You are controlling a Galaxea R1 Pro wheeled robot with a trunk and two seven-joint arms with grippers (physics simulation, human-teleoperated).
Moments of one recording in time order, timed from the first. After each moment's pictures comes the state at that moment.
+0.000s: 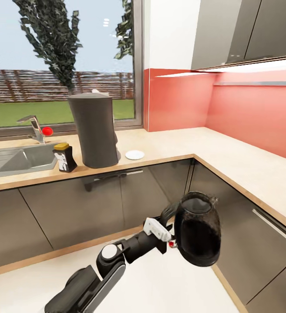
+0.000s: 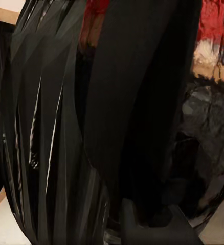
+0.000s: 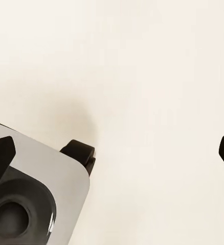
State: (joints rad) left arm -0.45 0.03 -0.75 -1.45 0.39 0.24 -0.22; right arm -0.25 -0.26 0.22 0.05 0.02 -0.43 0.39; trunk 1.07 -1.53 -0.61
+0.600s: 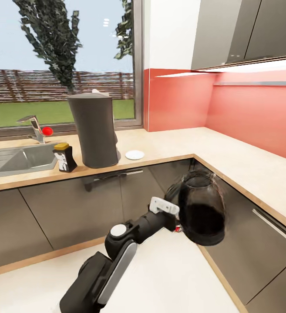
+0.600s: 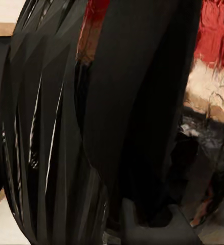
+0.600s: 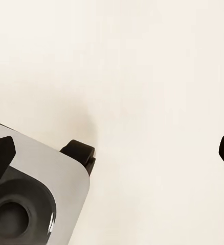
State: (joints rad) left arm -0.47 -0.17 -0.58 -1.55 0.31 0.53 -0.13; right arm -0.25 -0.26 0.22 0.05 0.02 -0.43 0.39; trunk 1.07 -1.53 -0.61
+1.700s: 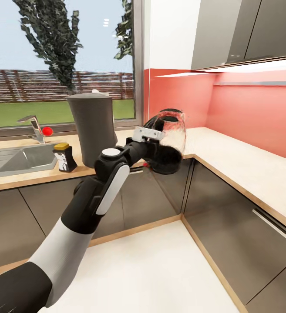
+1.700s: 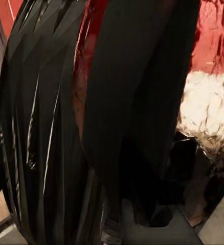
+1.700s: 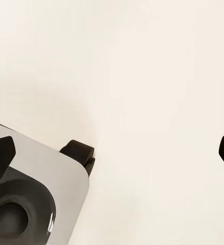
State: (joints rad) left arm -1.01 -0.17 -0.50 -1.54 0.31 0.87 0.20; right arm -0.25 -0.26 0.22 0.05 0.02 -0.43 0.39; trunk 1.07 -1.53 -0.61
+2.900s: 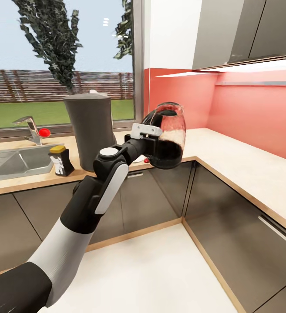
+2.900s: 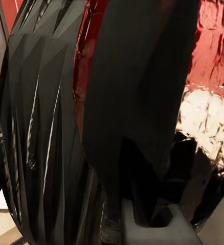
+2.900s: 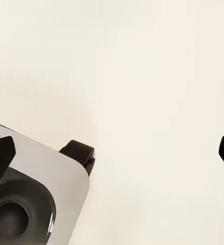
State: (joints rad) left arm -1.01 -0.17 -0.49 -1.54 0.32 0.81 0.23; right arm -0.25 -0.26 0.22 0.05 0.02 -0.43 0.38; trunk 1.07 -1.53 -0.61
